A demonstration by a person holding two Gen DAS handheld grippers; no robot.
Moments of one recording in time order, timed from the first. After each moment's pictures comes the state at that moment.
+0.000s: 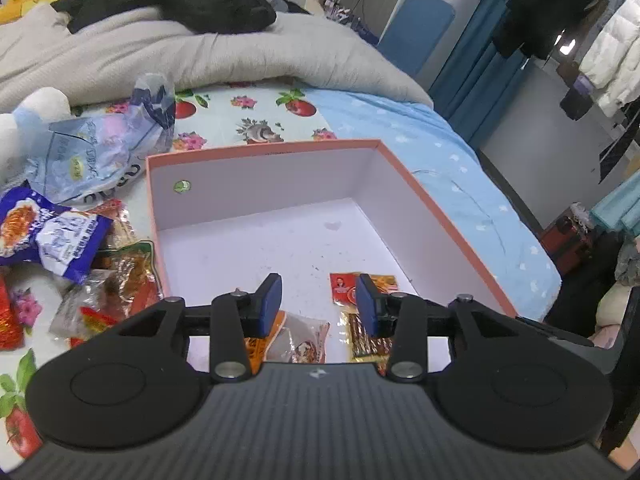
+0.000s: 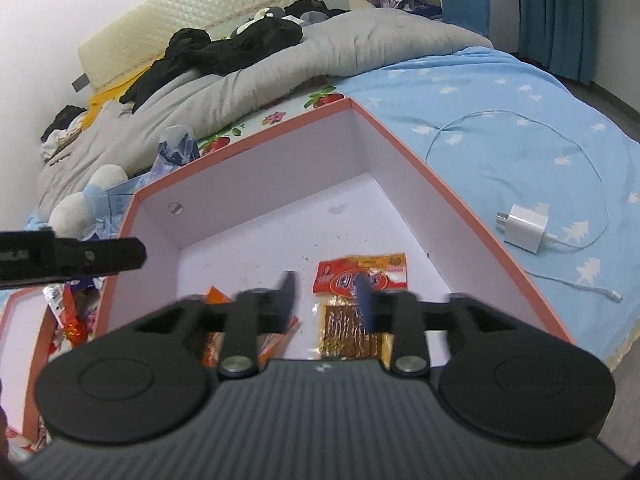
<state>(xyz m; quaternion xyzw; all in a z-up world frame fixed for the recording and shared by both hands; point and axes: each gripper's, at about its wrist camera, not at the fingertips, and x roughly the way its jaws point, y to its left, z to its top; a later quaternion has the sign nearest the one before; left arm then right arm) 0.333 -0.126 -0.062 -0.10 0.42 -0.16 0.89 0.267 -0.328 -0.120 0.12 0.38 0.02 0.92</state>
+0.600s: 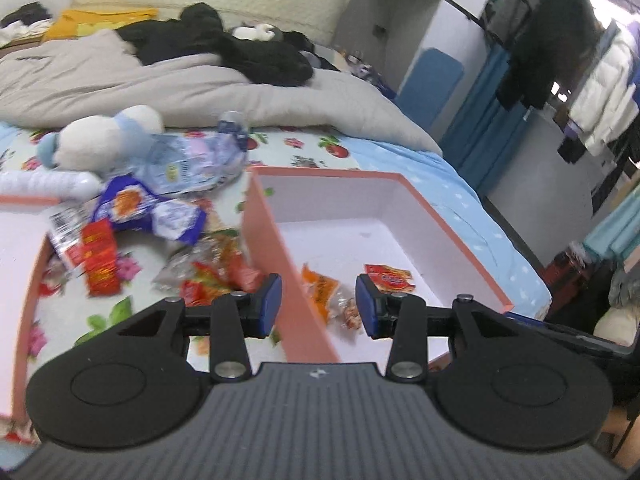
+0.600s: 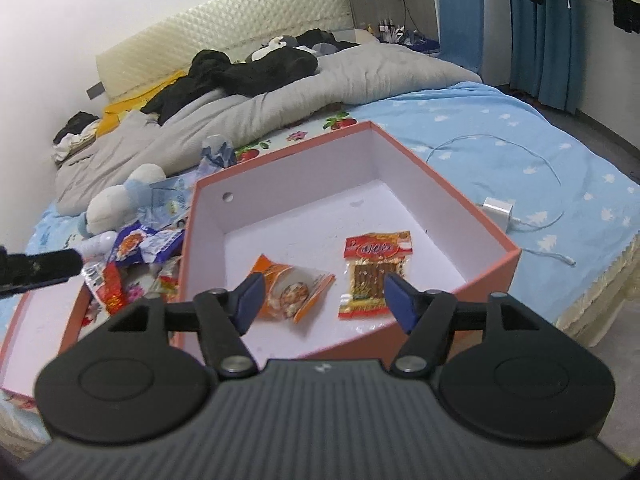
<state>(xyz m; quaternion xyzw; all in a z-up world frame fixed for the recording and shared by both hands) 0.175 -0.016 -0.015 -0.13 0.35 -0.11 0.92 0.163 -0.284 -0.071 0.10 0.35 0.02 0.93</state>
